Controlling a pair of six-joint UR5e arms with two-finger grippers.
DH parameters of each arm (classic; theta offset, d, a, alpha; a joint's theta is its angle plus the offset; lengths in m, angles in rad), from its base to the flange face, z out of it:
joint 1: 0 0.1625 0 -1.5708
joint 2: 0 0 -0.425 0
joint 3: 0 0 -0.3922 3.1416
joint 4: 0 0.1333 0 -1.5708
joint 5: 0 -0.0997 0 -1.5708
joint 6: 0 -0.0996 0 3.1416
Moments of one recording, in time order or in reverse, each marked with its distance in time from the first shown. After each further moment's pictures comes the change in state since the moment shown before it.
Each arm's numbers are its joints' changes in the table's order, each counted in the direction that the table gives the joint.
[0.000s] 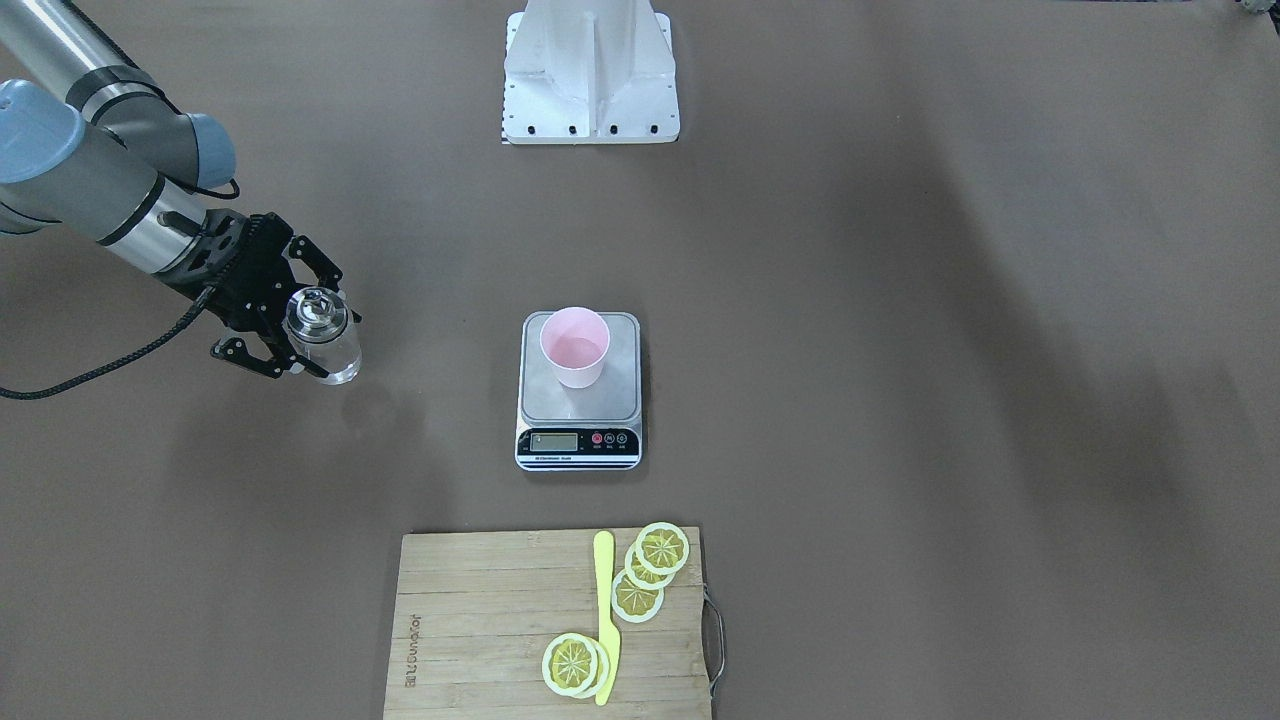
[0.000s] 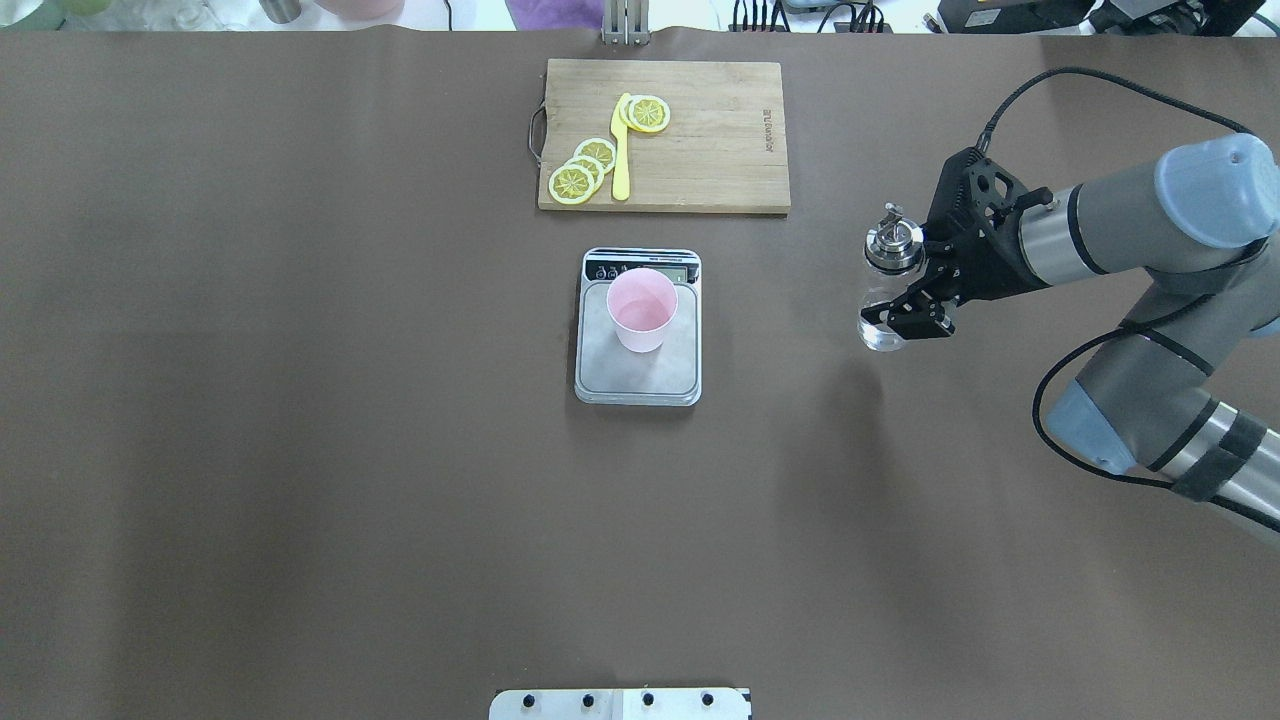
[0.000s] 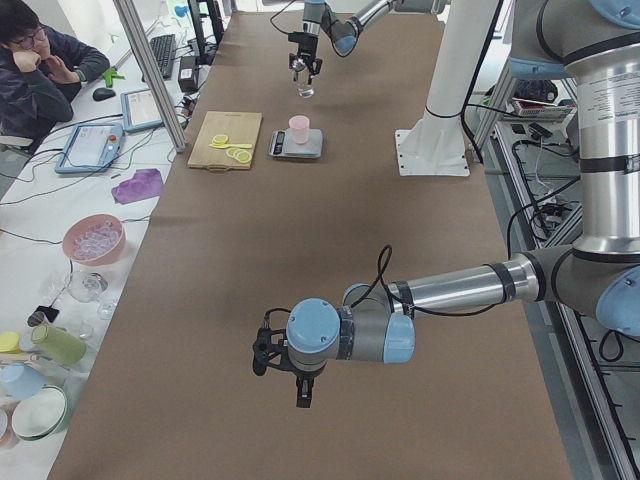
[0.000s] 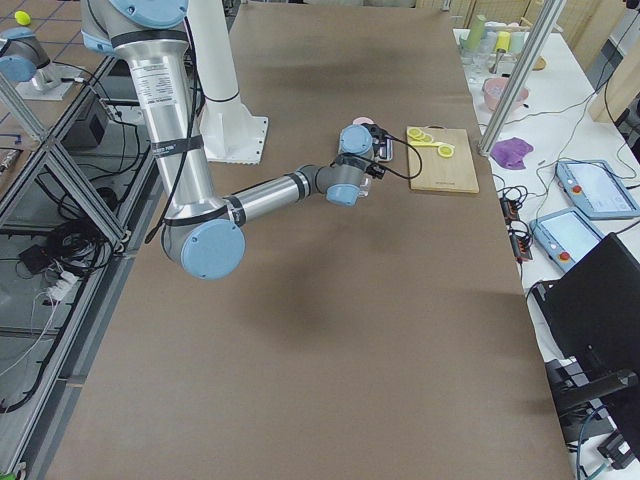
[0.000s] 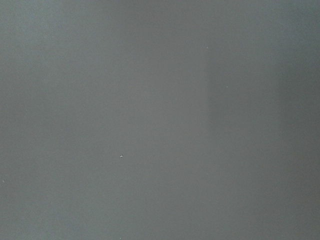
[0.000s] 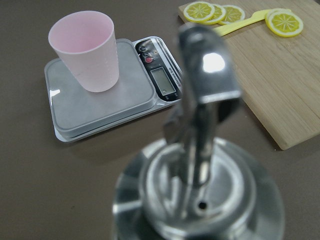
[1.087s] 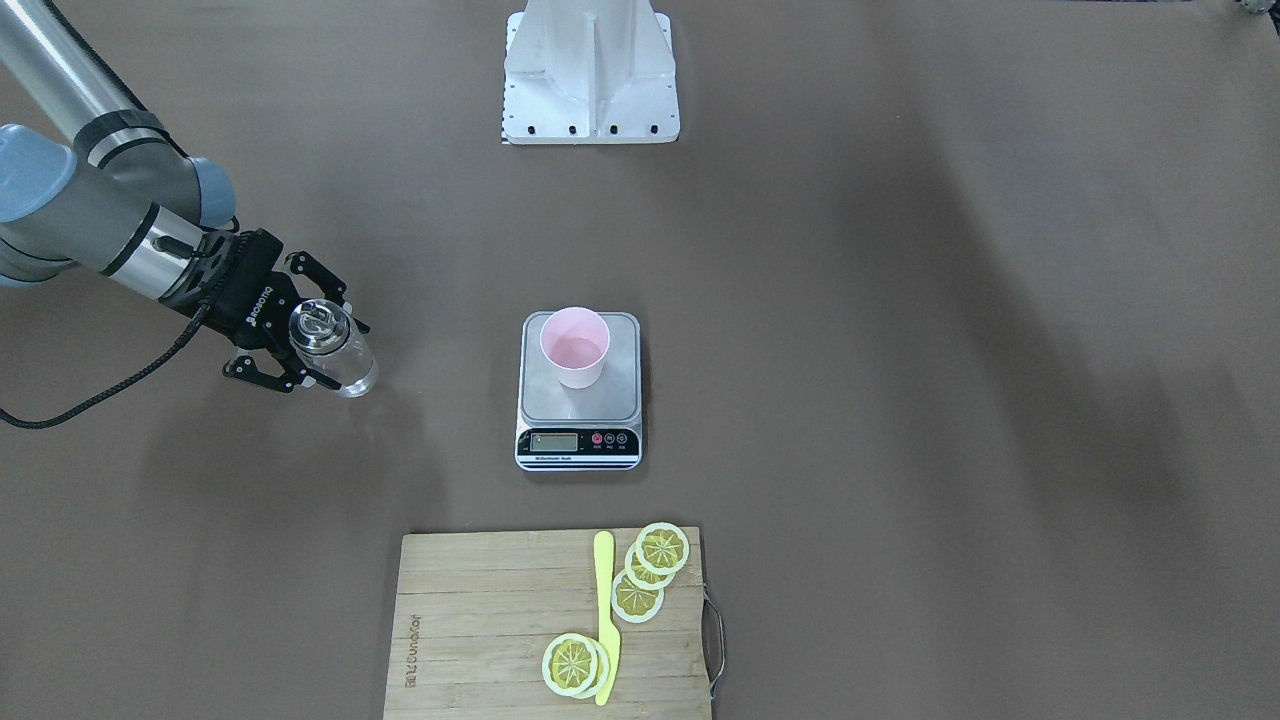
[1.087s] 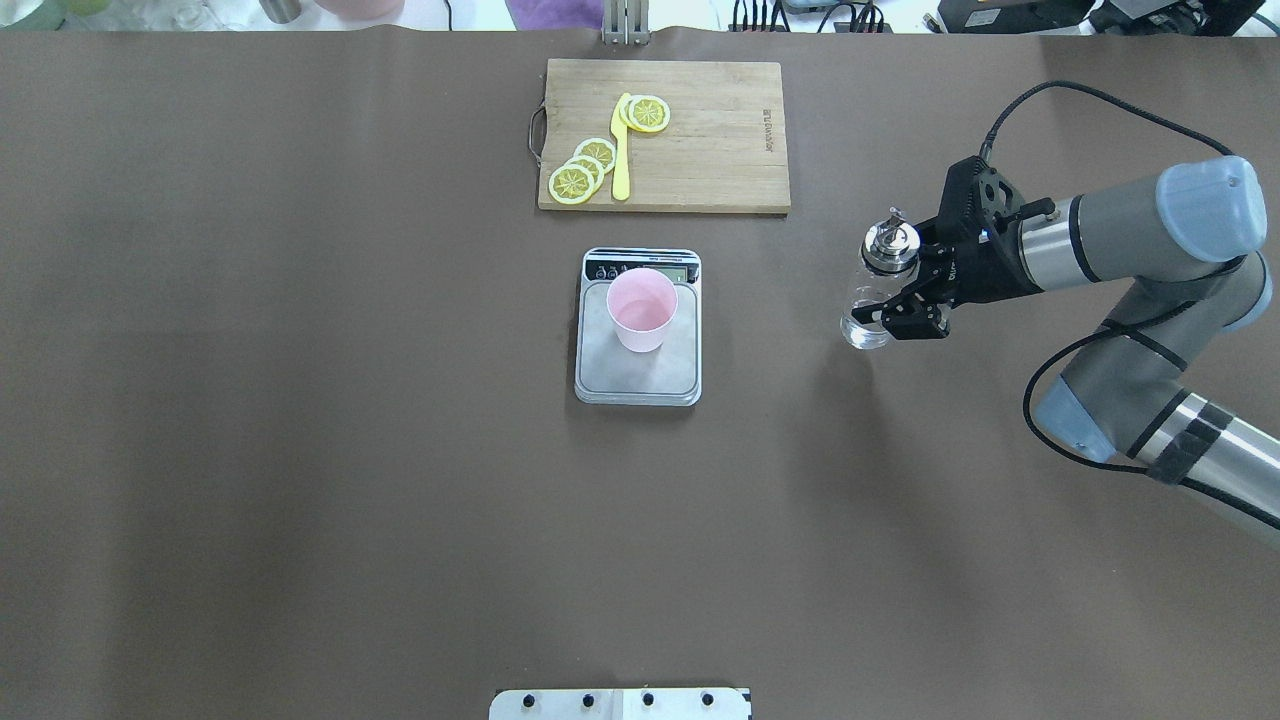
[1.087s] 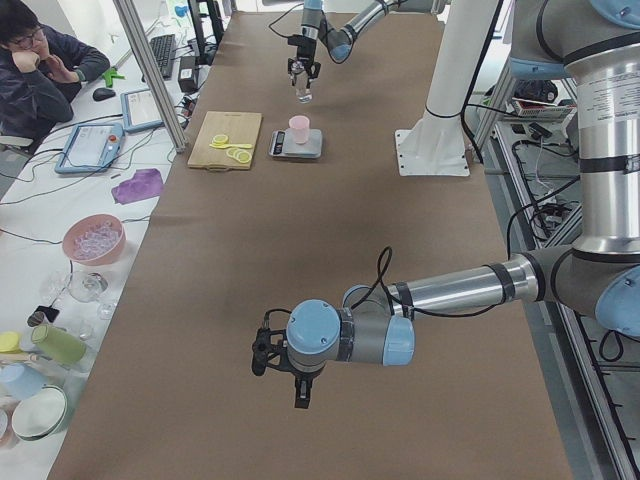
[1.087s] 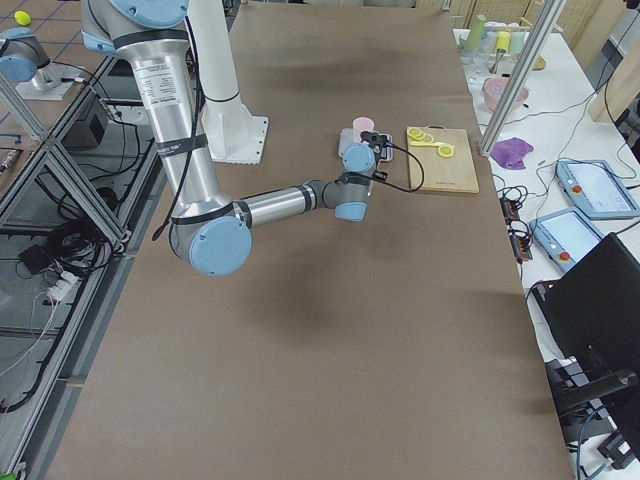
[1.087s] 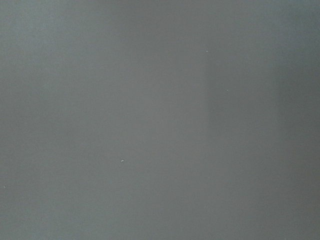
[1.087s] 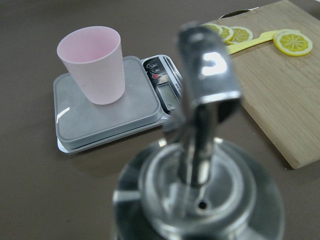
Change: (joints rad) left arm 0.000 0.003 -0.011 -0.028 -0.002 0.004; right arm -0.001 -0.036 0.163 0.274 -0.020 -0.044
